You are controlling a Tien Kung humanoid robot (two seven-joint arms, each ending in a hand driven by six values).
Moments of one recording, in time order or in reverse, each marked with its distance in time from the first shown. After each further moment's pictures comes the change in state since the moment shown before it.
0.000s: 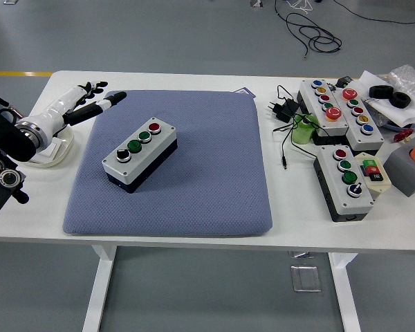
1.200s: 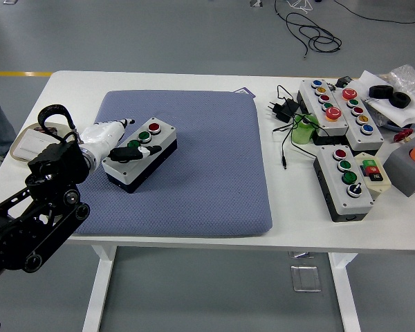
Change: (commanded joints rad) left arm -0.046 -0.152 0.196 0.129 0.343 -0.005 0.084; right arm 0.007 -0.002 -0.015 0.000 0.013 0.000 0.003
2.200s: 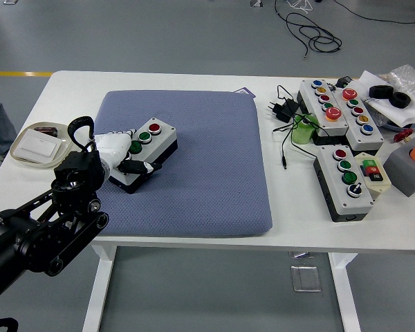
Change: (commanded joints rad) left arm -0.029 -0.067 0.058 0.106 0.146 -0.029 0.043; right arm -0.005 -0.001 -0.005 0.000 0.001 0.001 -0.002
